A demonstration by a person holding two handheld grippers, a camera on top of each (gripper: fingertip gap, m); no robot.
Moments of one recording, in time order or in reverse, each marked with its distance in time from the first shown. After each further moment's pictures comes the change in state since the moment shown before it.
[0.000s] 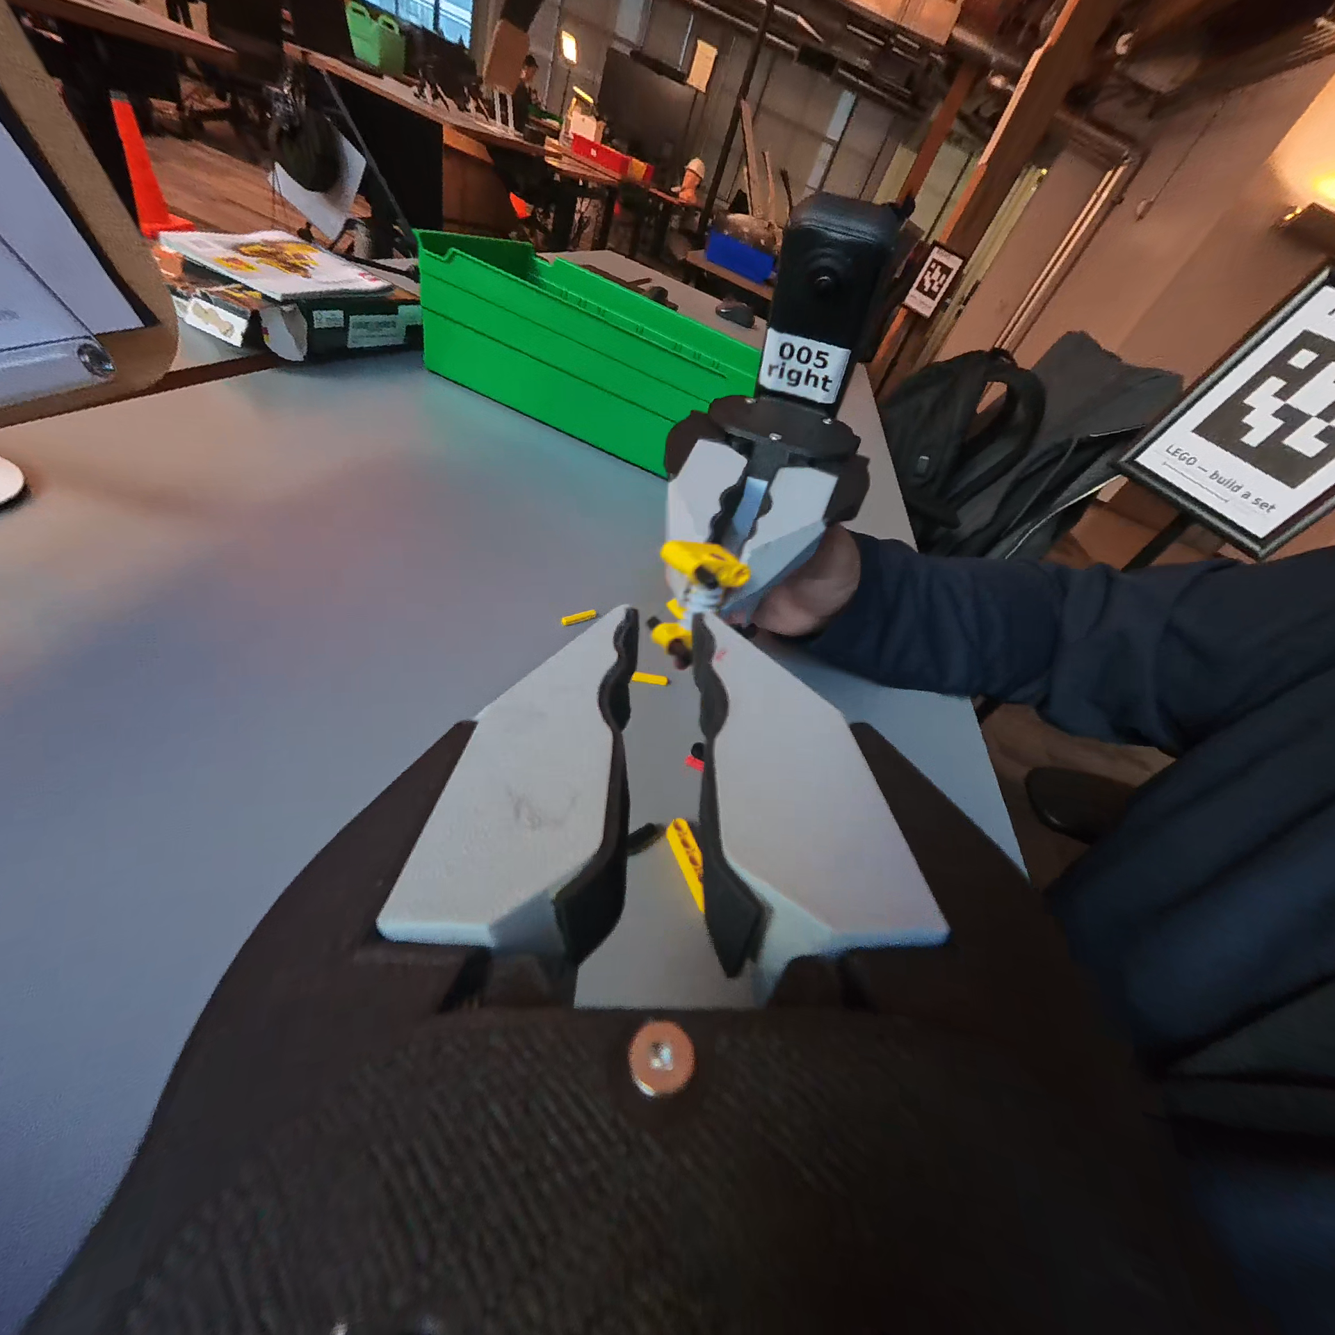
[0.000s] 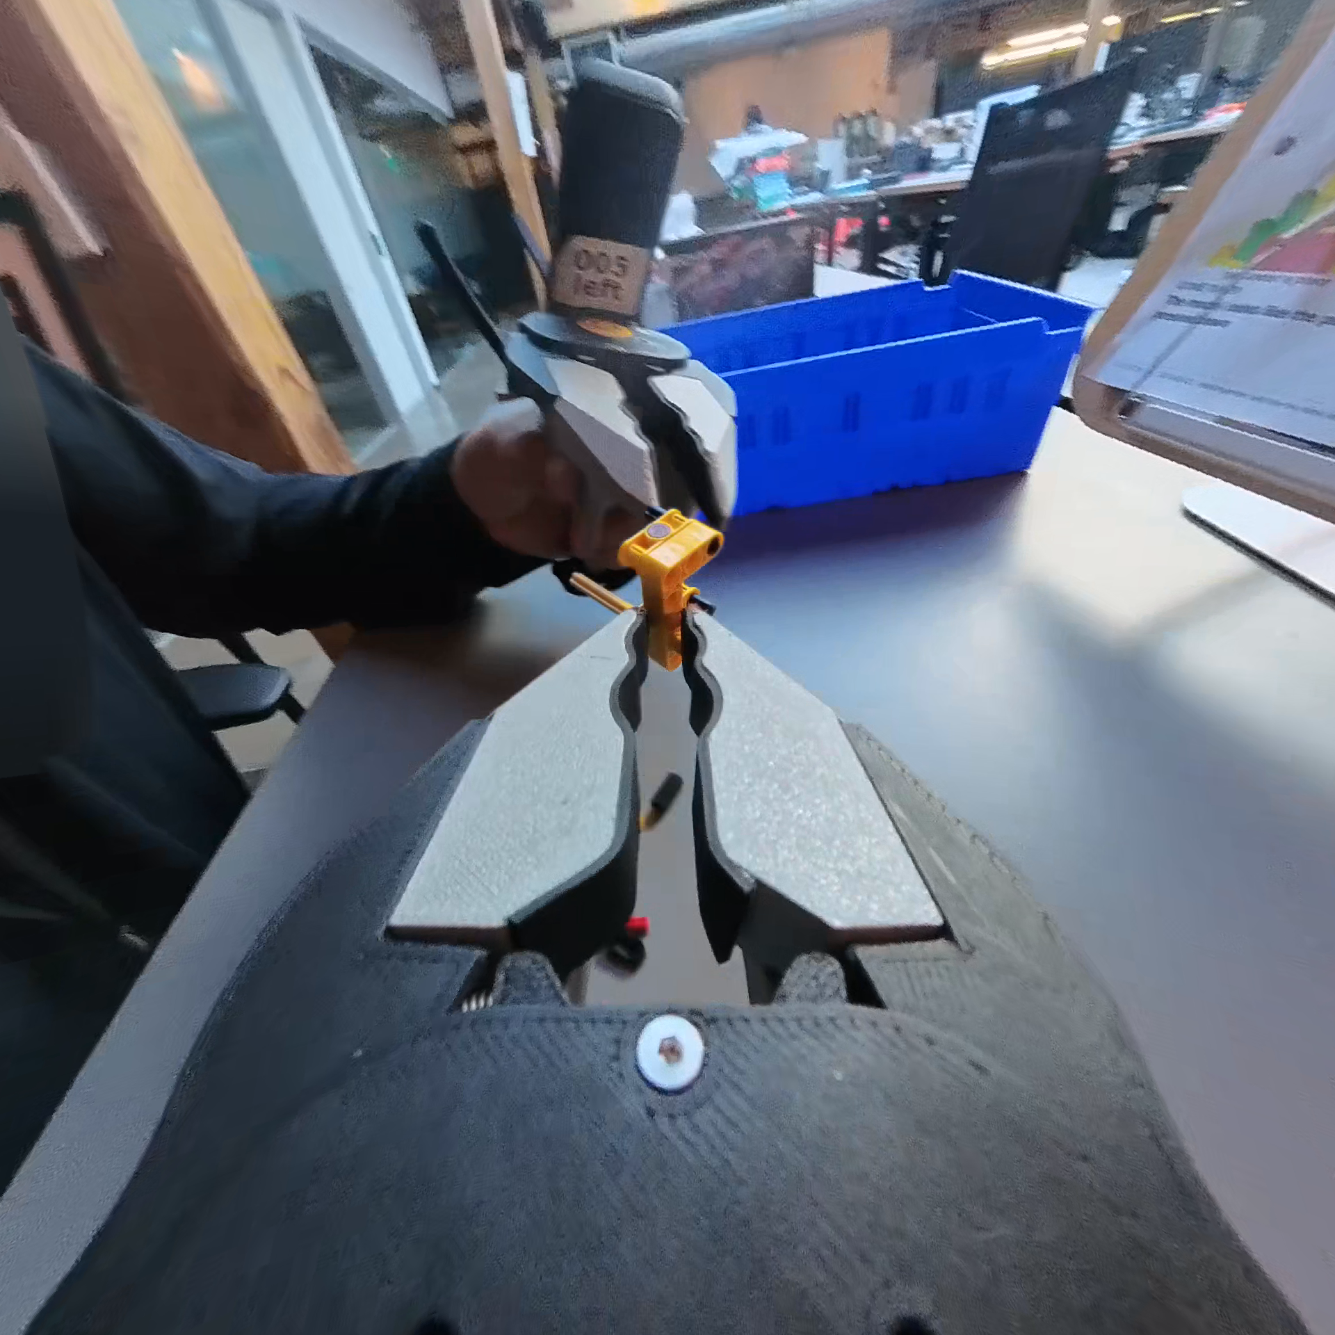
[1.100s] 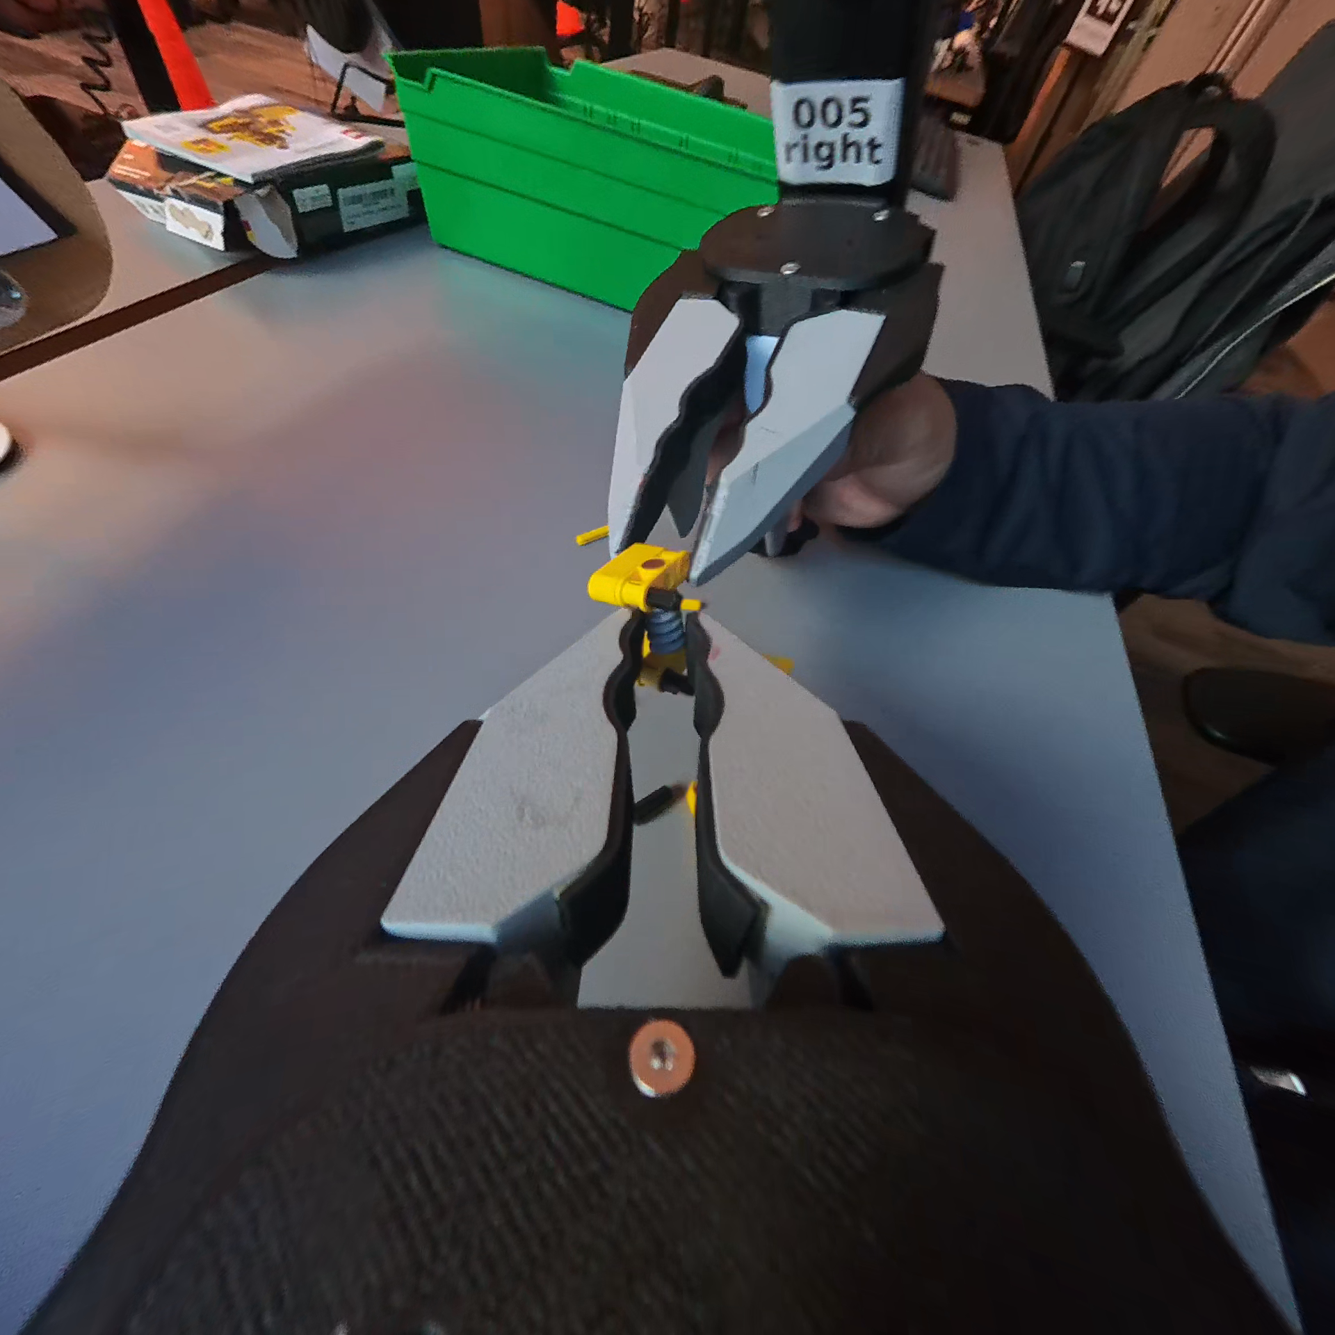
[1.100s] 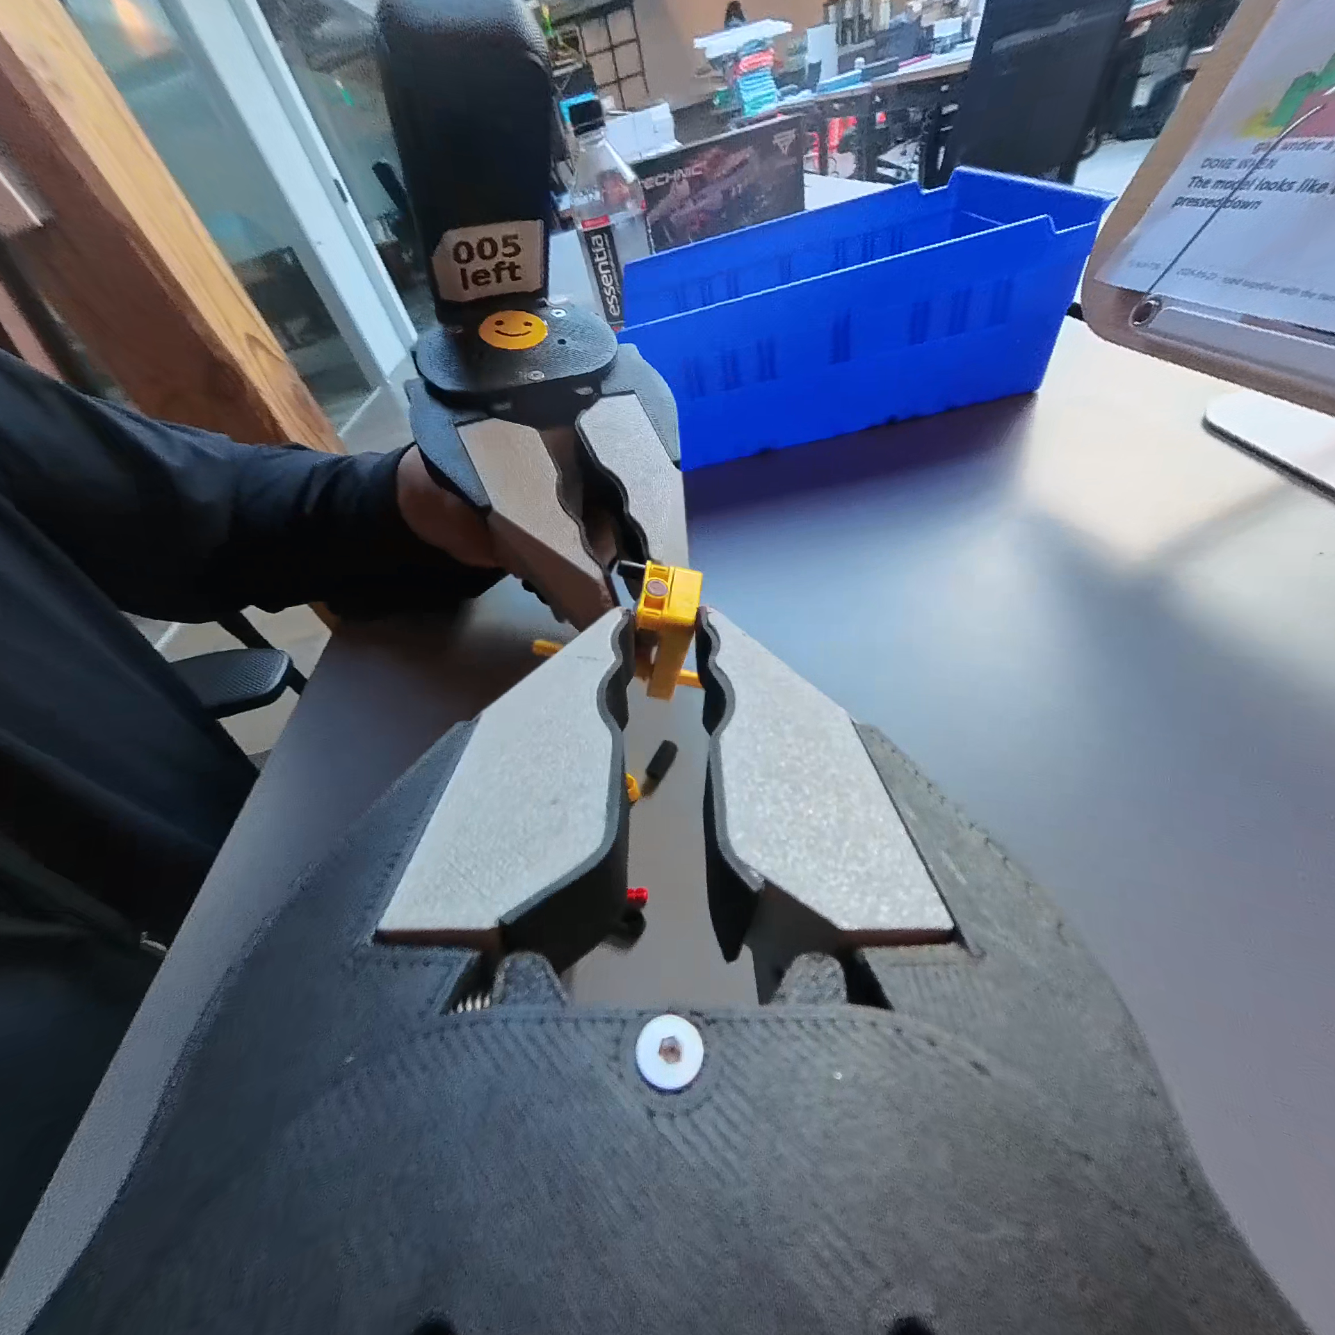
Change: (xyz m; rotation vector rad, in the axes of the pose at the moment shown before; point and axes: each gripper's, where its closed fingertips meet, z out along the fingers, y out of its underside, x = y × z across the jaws) left arm 0.004 0.040 0.031 -0.189 -0.124 0.145; right arm 0.007 0.012 0.002 -0.087 0.023 0.064
